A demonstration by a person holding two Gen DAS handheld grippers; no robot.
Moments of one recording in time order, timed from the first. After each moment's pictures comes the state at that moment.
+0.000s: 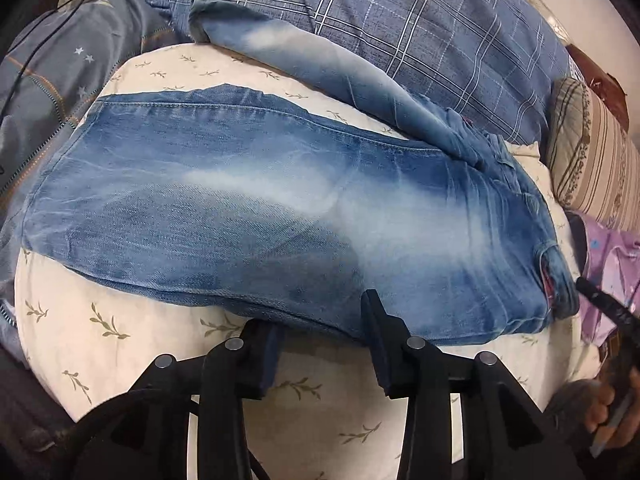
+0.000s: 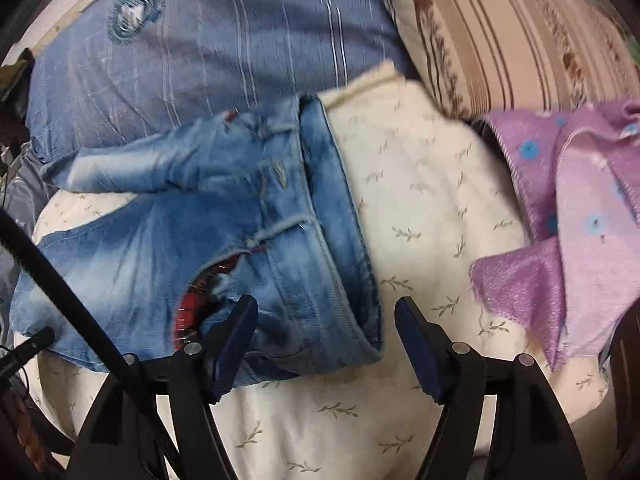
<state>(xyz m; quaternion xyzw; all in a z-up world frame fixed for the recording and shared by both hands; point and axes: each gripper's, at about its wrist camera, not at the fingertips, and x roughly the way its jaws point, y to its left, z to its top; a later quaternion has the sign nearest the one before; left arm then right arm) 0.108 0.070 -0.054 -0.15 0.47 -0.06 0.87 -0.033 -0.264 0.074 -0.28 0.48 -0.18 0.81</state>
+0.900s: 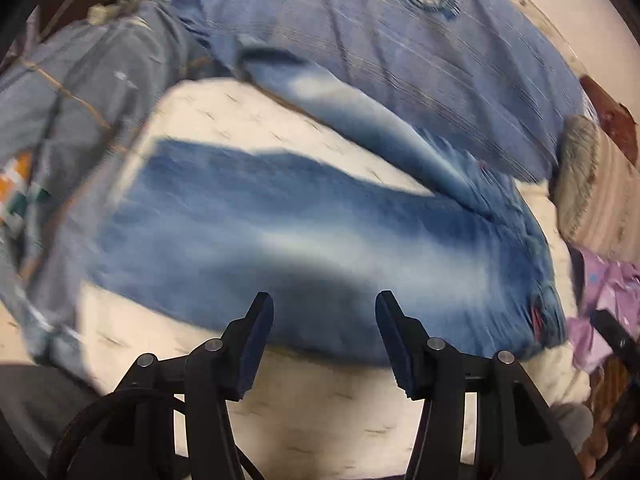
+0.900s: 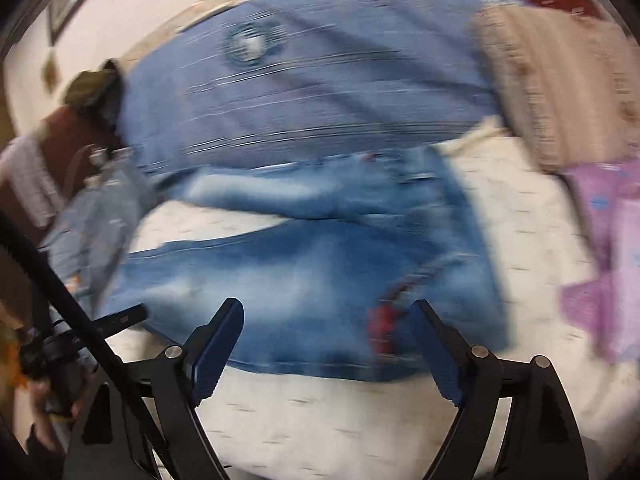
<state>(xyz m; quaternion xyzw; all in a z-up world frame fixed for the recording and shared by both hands) 0.082 0.133 0.013 -0.17 0.45 -0.01 0.88 -0.058 -0.164 0.058 -0.23 0.50 0.00 0.84</state>
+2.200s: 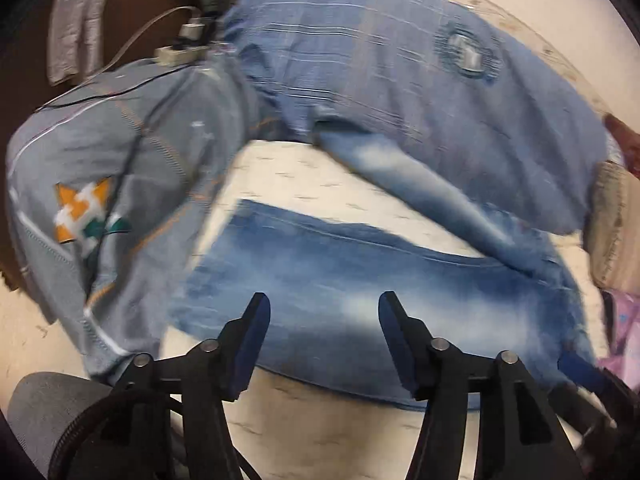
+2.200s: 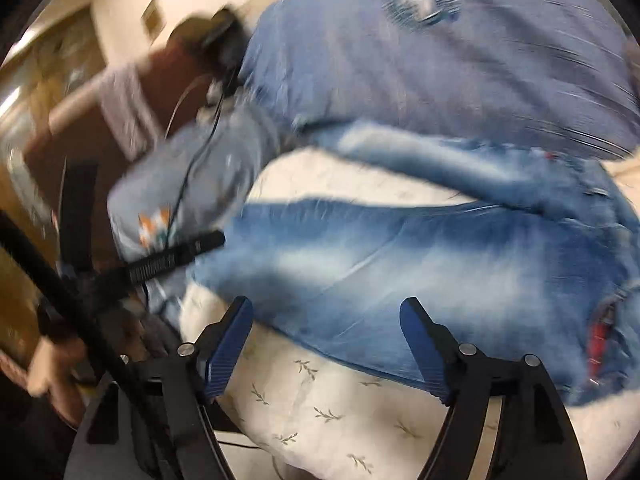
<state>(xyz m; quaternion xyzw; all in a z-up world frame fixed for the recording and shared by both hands) 0.017 0.134 0.041 -0.15 0.37 0.05 0.92 -0.082 -0.084 -0.035 -0.23 0.54 0.15 0.80</state>
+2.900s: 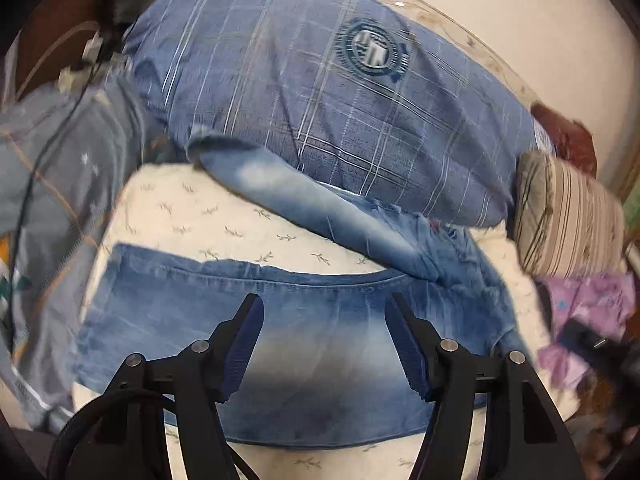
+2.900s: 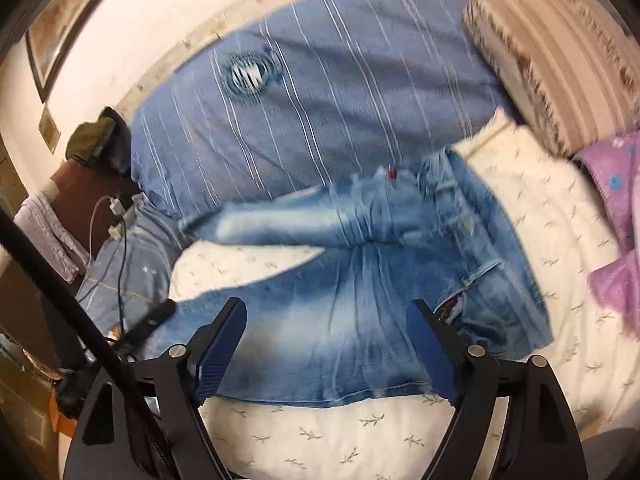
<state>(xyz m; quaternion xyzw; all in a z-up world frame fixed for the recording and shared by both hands) 0.058 0.142 0.046 -0.18 0.35 -0.09 0.92 -0.037 -0.151 0.063 -0.15 0.48 -0.03 0.86</state>
